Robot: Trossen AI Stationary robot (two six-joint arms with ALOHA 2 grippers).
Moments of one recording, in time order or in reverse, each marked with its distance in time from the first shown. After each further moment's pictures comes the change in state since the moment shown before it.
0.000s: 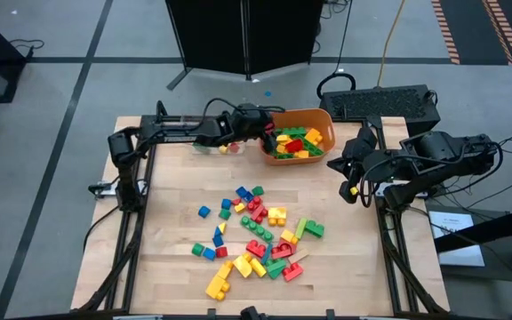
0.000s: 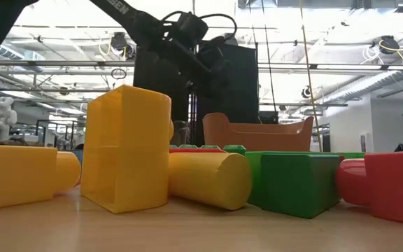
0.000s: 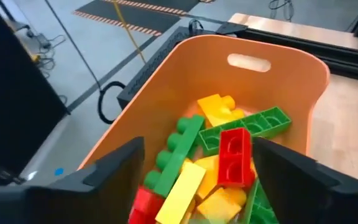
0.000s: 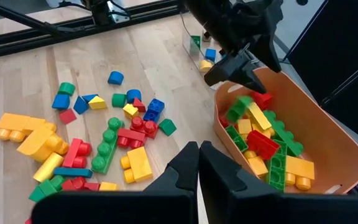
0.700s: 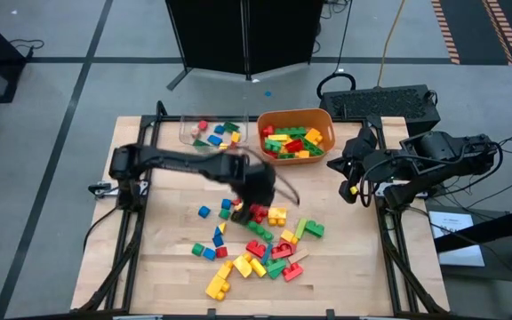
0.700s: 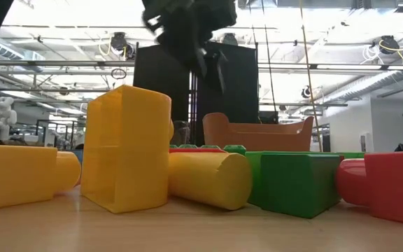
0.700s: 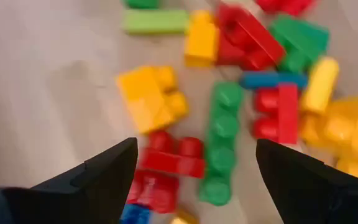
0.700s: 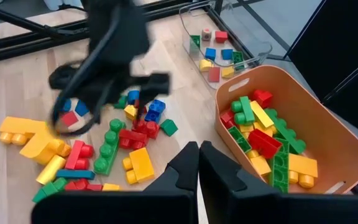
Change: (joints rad) left arm -0.391 0.013 0.221 -0.864 0.385 0.381; right arm 0.000 0.000 0.000 0.000 -0.001 0.023
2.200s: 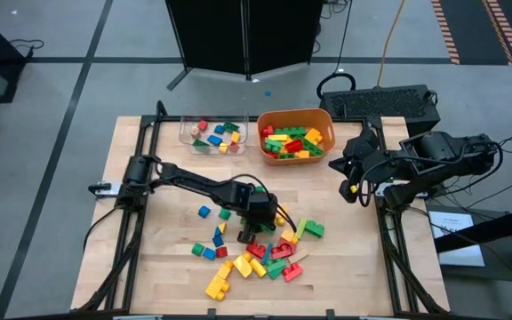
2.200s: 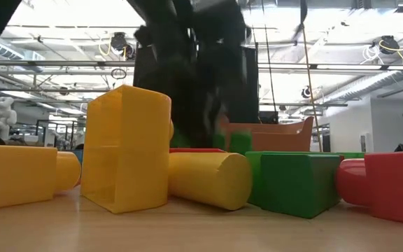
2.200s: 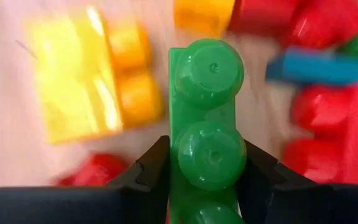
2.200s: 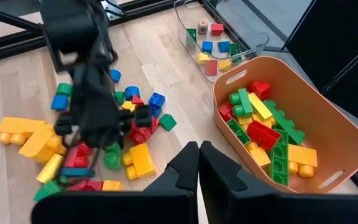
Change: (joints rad) left arm -0.117 0.139 -0.169 0.290 -0.125 -0.208; right arm 0.000 0.000 0.000 -0.031 0.000 0.045
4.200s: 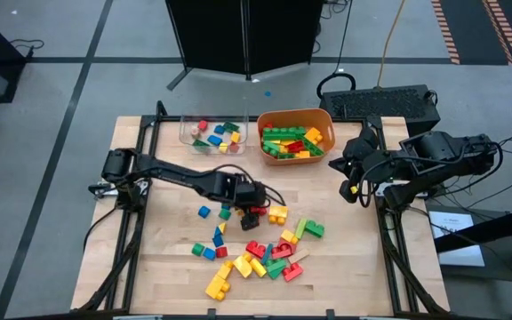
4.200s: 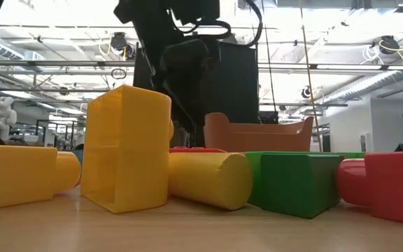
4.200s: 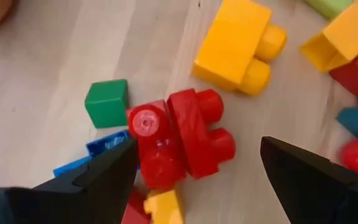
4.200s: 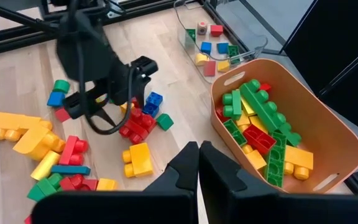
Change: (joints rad) left arm 0.028 -0.186 -0.101 -0.067 -0.254 -0.520; right arm 0.000 0.000 0.000 -0.003 0.005 -0.030
